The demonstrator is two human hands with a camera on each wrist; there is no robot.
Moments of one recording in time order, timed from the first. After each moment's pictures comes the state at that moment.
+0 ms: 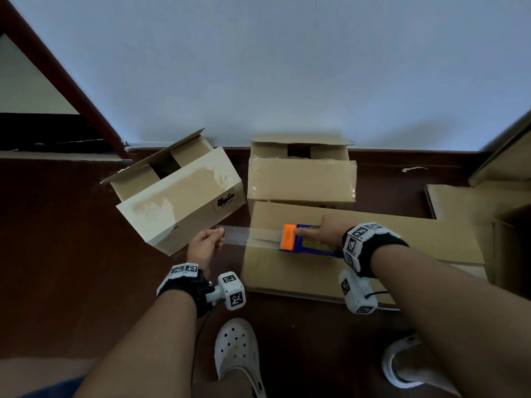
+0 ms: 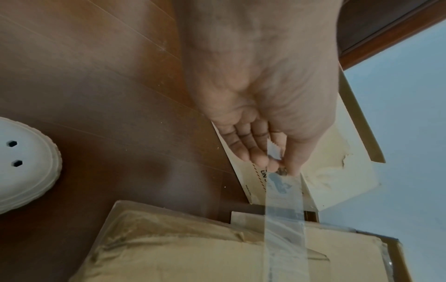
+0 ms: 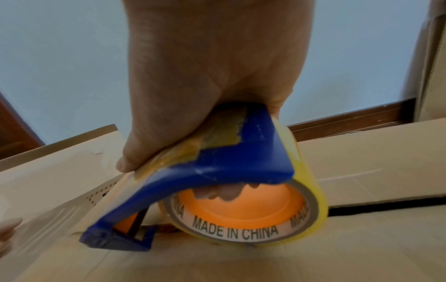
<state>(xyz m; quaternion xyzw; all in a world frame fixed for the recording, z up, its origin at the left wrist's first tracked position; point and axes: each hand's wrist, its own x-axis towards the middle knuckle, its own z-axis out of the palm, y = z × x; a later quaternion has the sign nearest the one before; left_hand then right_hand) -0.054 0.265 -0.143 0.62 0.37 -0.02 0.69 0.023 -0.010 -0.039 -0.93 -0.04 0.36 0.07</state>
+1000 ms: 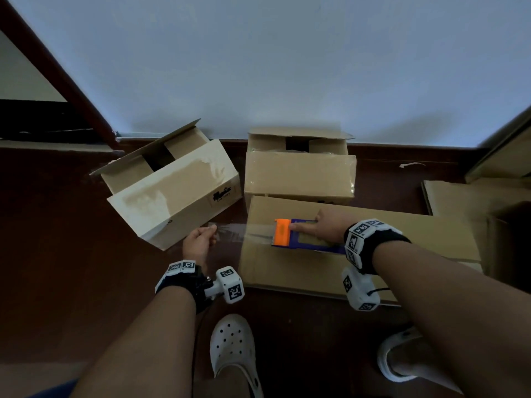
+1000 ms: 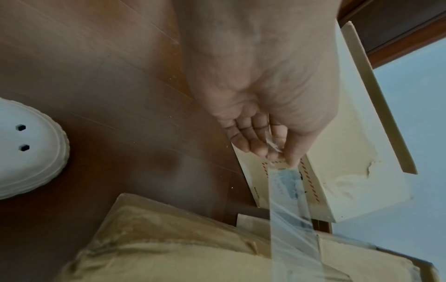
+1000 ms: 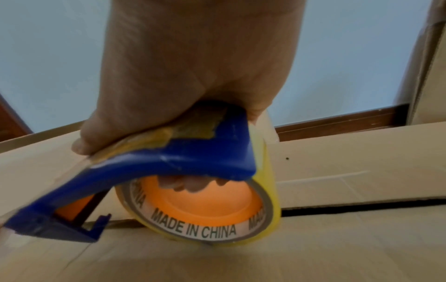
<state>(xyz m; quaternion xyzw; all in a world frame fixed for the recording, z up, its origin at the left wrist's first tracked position) -0.054 0.267 -0.160 0.59 0.42 0.00 0.69 0.028 -0.008 -0.044 -0.93 -0.08 0.36 0.06</state>
